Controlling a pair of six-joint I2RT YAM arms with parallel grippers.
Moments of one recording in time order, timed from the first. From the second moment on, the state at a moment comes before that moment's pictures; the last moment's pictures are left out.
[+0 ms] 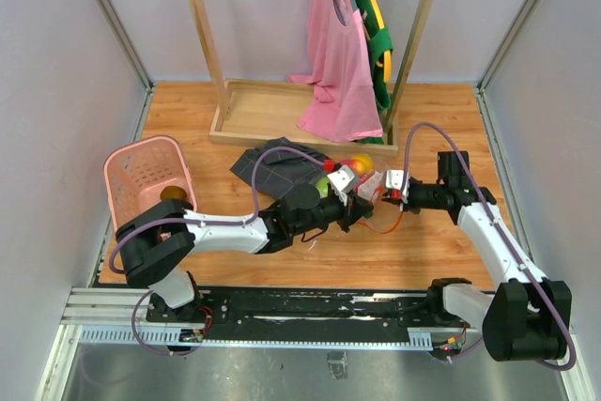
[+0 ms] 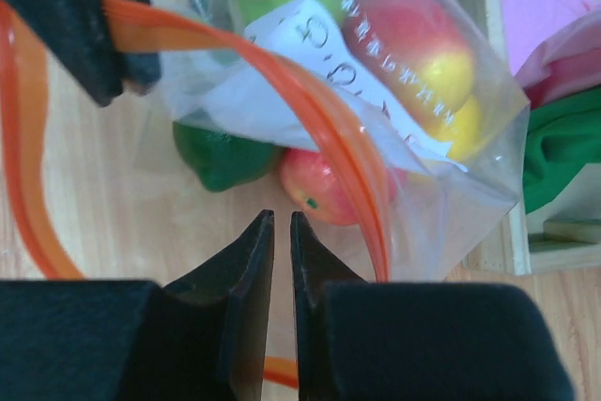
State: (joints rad) left arm -1.11 1.60 0.79 0.72 -0.01 -0.24; right arm 0.05 1.08 0.69 -0.59 -0.88 -1.28
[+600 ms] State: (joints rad) left arm -0.96 1.69 0.63 1.04 0.26 -0.53; right arm 0.17 1.19 0.66 -0.42 -0.94 -1.32
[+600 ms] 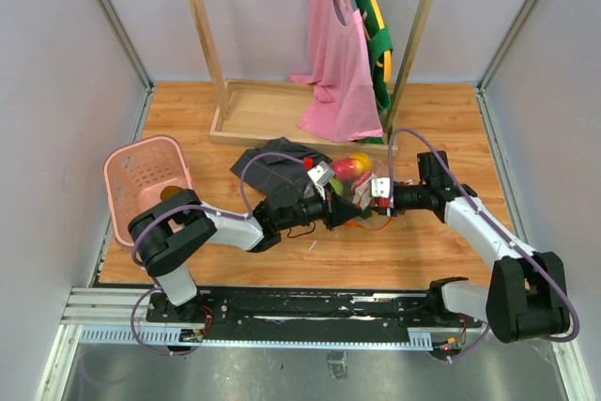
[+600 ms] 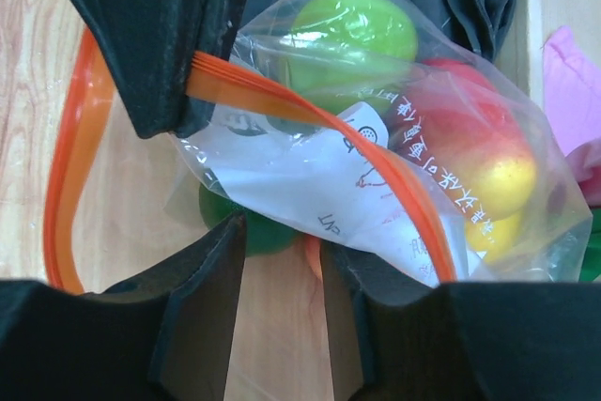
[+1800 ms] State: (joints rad) left arm -0.94 1.82 0.50 1.28 0.27 -0.64; right arm 0.42 1.44 0.69 -0.33 -0.64 -1.22
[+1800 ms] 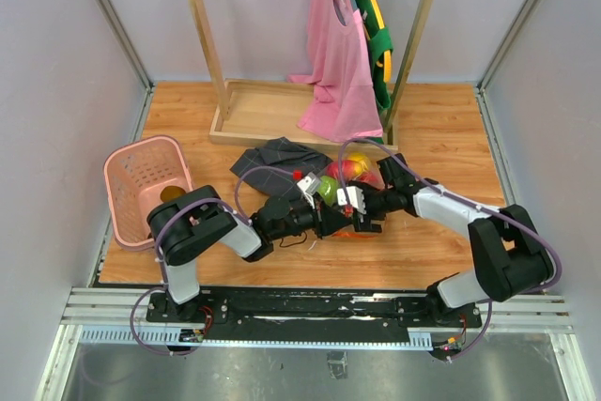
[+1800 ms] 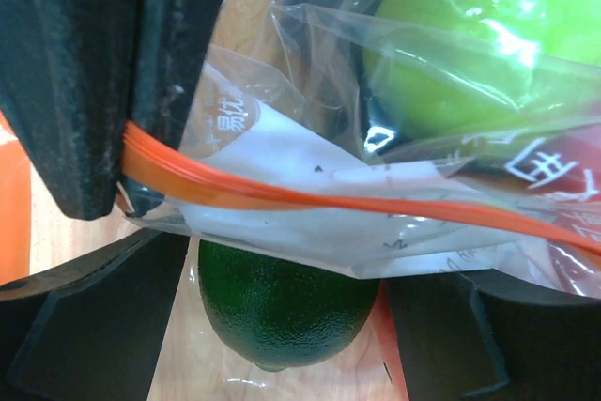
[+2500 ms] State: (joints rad) left arm -0.94 1.81 0.48 1.25 0.25 -0.64; right arm 0.33 1.26 0.74 -0.57 -0.74 -1.29
